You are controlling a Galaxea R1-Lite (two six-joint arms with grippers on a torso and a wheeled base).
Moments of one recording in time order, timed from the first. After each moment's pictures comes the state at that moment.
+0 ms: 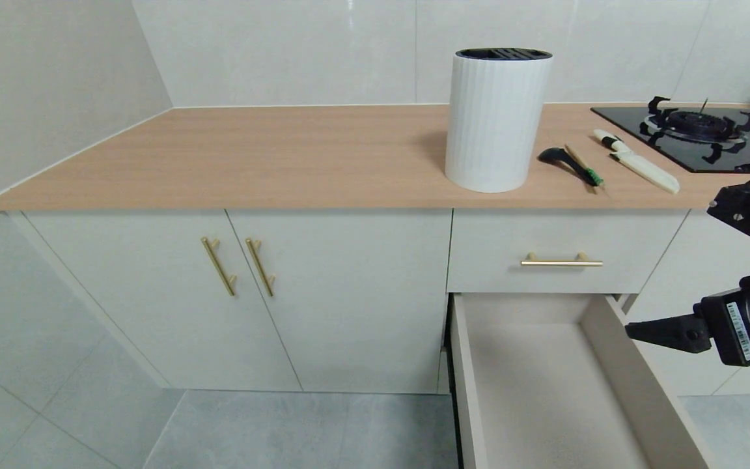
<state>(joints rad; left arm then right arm) 0.00 0.00 0.00 0.00 0.00 0.01 0.41 1.30 -1.05 0.47 -0.11 0.09</state>
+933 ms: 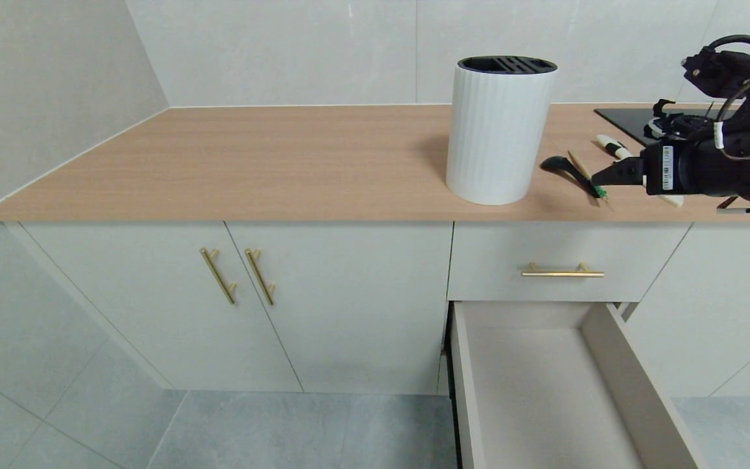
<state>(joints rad) 0.00 0.00 0.00 0.00 0.00 0.01 0.28 1.59 -1.51 0.33 -0.17 0.11</state>
